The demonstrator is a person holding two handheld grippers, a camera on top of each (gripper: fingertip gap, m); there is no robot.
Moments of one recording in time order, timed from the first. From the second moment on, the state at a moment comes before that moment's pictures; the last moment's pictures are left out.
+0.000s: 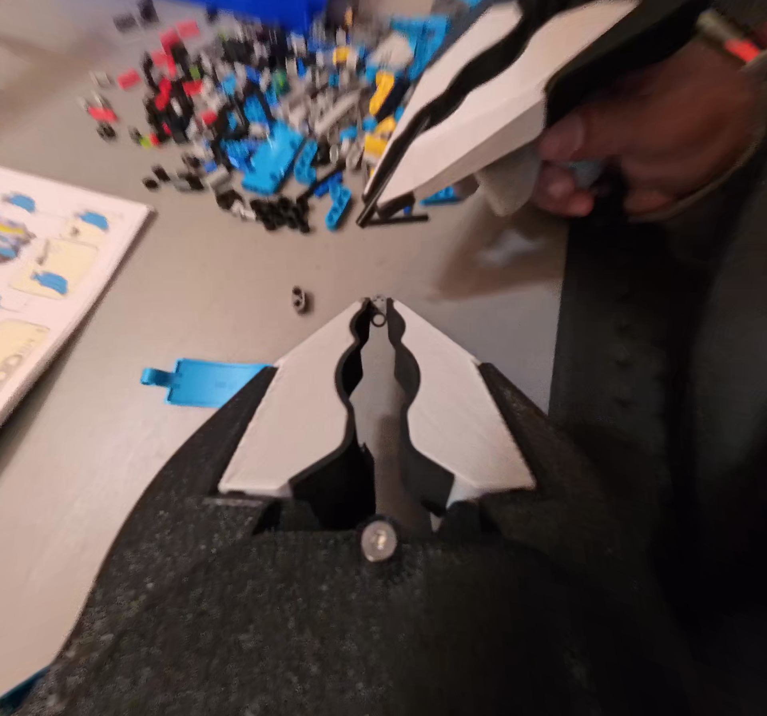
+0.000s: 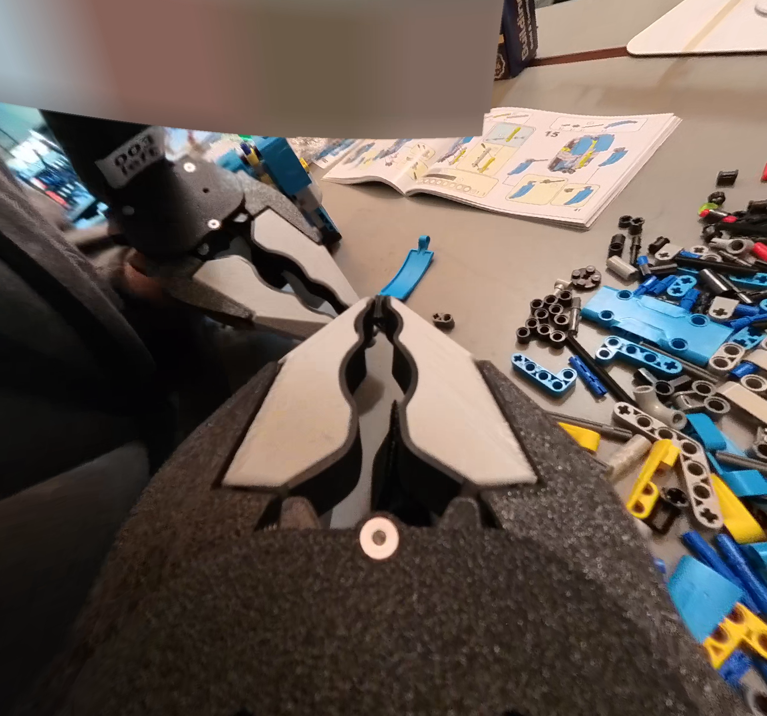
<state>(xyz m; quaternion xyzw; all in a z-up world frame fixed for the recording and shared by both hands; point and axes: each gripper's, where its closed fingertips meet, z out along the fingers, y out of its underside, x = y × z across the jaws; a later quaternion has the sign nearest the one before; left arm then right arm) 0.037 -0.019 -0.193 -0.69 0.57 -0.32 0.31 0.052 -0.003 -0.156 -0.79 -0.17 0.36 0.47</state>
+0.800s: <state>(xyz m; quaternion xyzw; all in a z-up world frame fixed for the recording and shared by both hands) 0.003 -0.037 -0.076 -0.55 0.40 -0.61 0.41 0.020 -0.021 -0.092 -0.65 -0.20 0.53 0.51</state>
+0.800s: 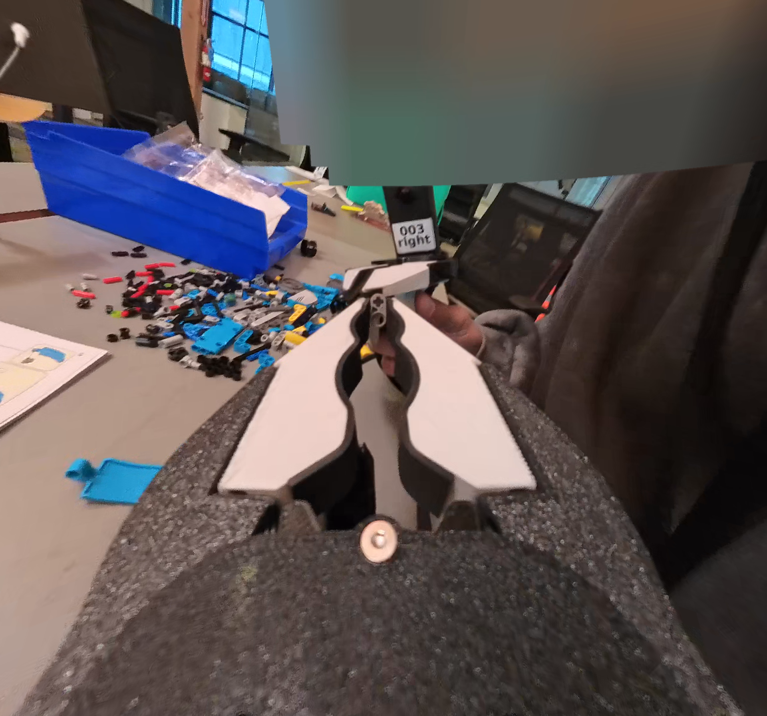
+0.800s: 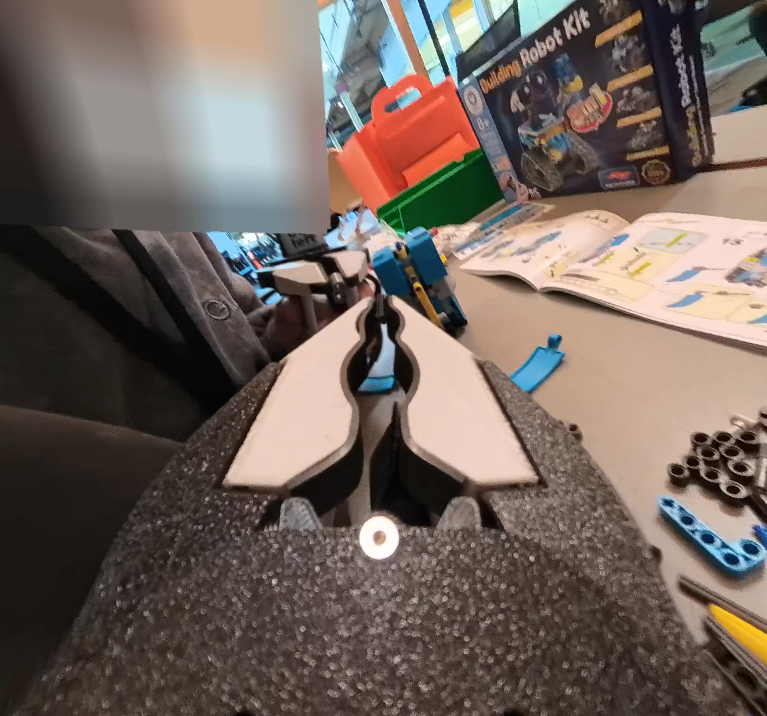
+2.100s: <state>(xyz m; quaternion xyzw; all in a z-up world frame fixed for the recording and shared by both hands) -0.012 -0.062 -0.036 -0.46 0.28 -0.77 0.36 -0.012 -0.062 -0.036 -0.56 -0.17 0.57 0.58</state>
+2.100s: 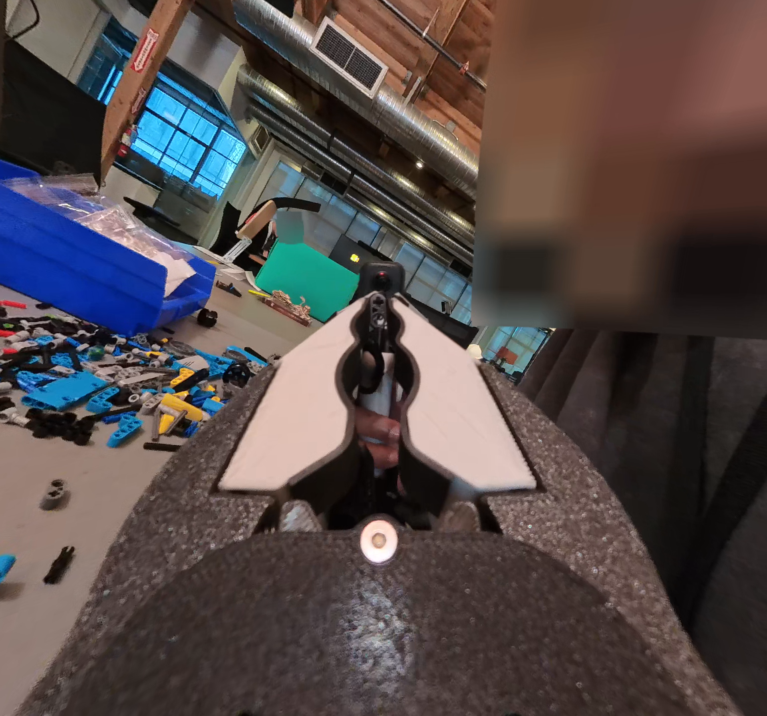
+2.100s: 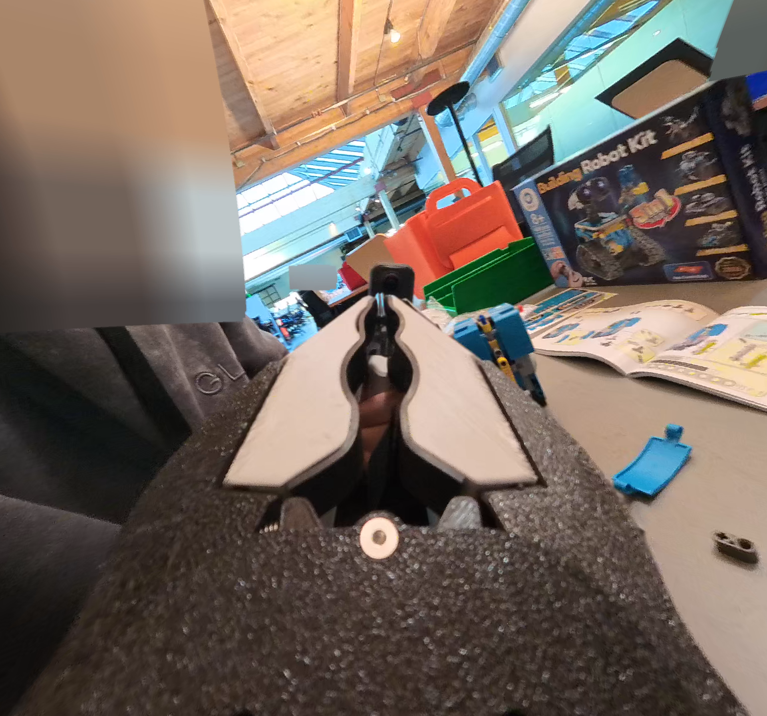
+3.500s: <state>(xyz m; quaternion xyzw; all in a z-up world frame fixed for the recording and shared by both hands) 0.006 -0.113 -0.086 -0.48 0.46 -0.71 0.22 0.004 -0.106 -0.086 -0.66 -0.40 0.46 0.44</state>
